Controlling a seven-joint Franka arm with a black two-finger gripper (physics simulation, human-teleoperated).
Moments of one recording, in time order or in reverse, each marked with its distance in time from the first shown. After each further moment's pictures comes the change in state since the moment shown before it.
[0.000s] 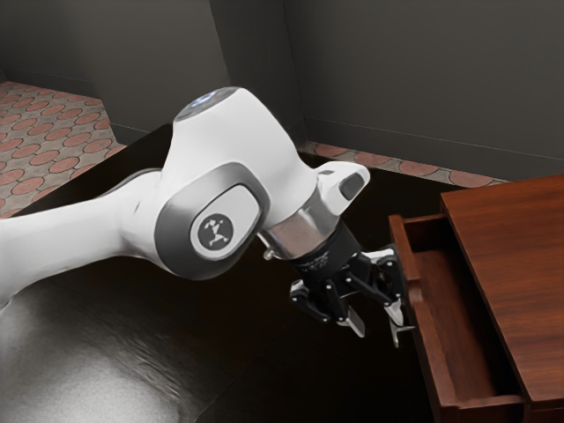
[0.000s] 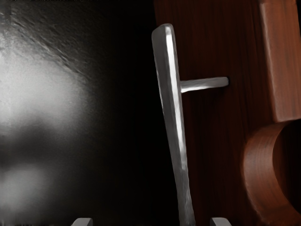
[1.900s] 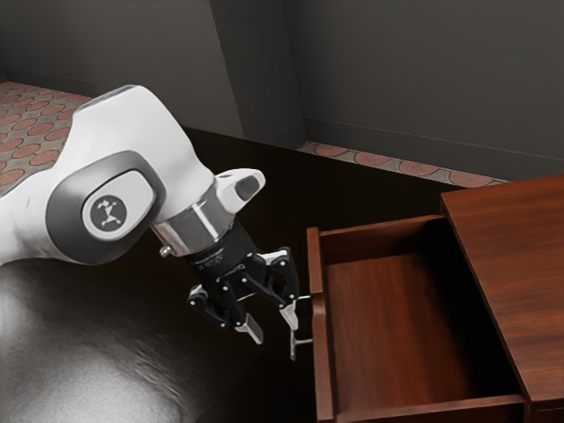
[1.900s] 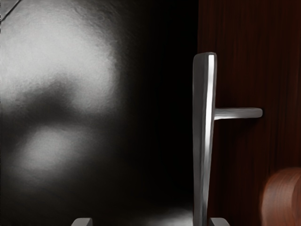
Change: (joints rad) arm 0.050 -0.211 0.136 -0.159 -0.015 -0.203 0.016
